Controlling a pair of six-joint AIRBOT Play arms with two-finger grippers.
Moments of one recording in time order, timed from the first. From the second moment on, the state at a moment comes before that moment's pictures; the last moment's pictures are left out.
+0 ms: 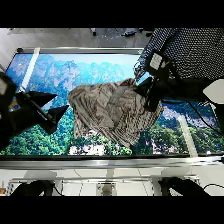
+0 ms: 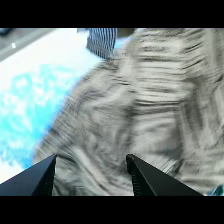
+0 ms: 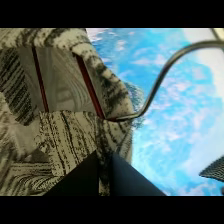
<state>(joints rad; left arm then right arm) -0.32 -0.59 0.99 -2.03 0.92 2.29 0.28 -1.03 1.42 -1.06 1.19 0.42</state>
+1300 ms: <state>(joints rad) -0.26 -0.92 0.96 -2.44 0.96 2.56 0.28 -0.95 1.50 -1.22 1.25 1.06</state>
